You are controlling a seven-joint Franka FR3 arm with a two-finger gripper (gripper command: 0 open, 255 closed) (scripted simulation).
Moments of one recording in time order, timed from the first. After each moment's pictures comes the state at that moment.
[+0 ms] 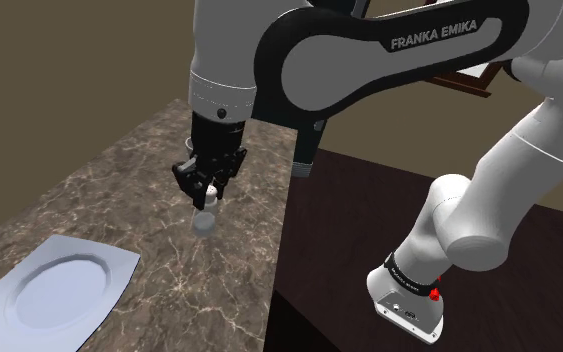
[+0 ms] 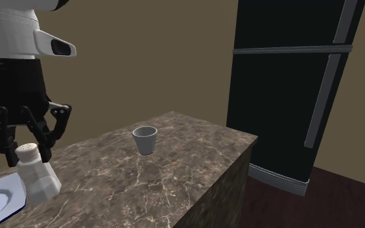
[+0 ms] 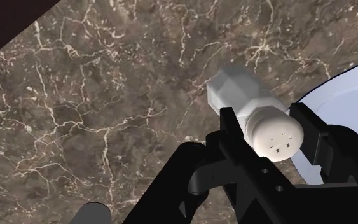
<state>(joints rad) 0.35 -0.10 0.39 -2.06 0.10 2.02 0.63</state>
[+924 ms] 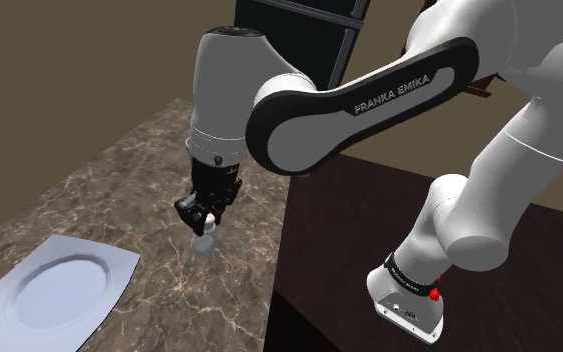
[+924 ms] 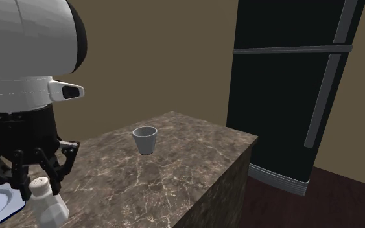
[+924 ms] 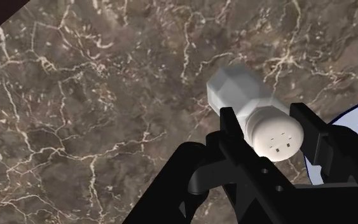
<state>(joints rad) 0.35 -0.03 0.40 -2.18 0.08 2.21 0.64</state>
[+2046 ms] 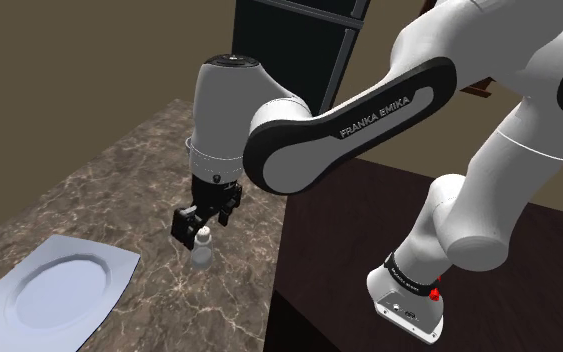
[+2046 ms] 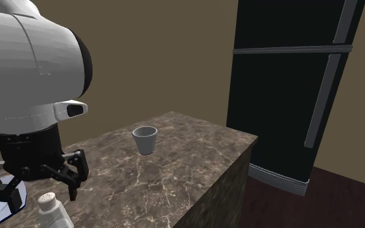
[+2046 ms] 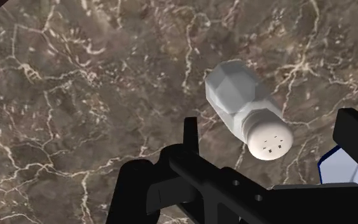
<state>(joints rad) 0.35 0.01 0.40 -2.22 0.06 2.29 0.65</state>
